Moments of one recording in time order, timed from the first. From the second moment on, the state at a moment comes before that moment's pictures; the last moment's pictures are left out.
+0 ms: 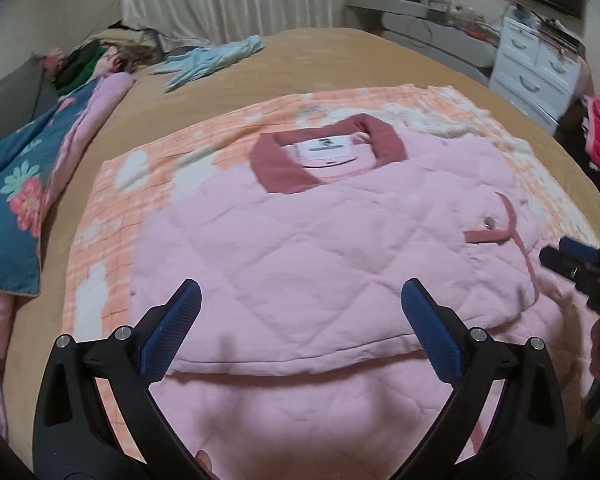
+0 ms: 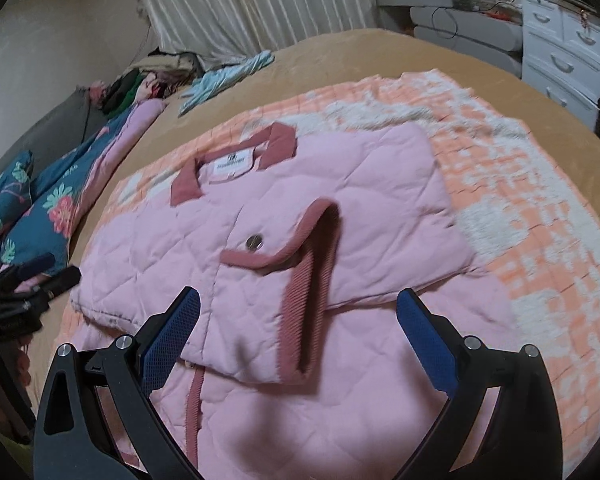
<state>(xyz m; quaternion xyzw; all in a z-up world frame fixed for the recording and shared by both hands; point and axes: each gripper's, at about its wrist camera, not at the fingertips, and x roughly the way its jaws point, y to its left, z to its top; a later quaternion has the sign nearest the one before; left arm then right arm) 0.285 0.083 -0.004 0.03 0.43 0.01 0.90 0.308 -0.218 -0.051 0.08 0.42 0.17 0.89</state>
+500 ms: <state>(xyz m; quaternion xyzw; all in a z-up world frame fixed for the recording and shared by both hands) 0.279 0.128 -0.019 0.00 0.43 0.05 0.90 0.321 -0.204 -0.099 0.14 0.47 0.17 0.85</state>
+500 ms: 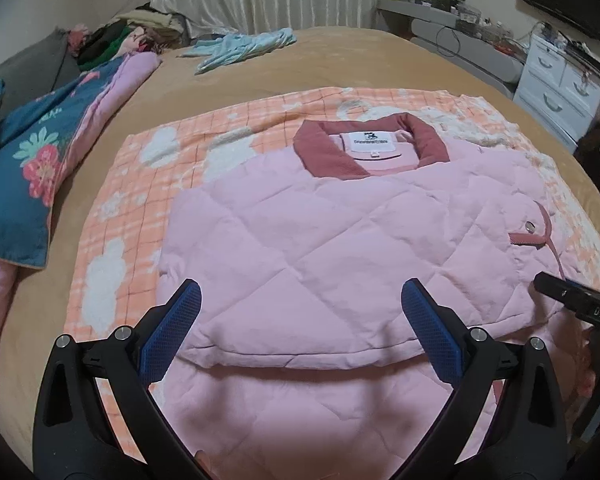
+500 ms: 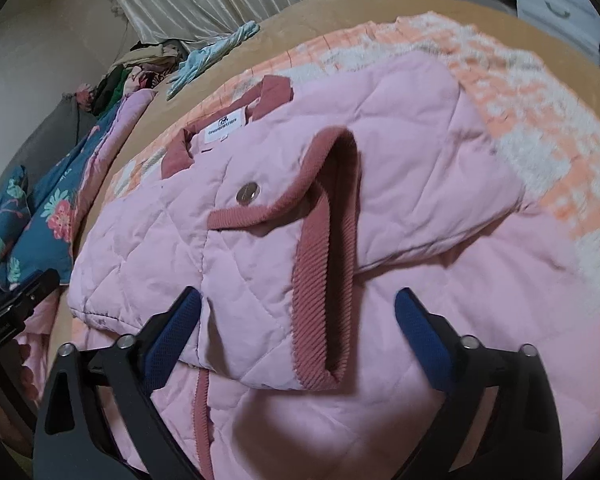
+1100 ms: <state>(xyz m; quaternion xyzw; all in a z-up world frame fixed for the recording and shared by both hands) 0.270 0.159 -0.016 -0.03 0.42 0.07 0.90 0.296 -0.165 -0.003 0.02 0.32 0.25 0.91</state>
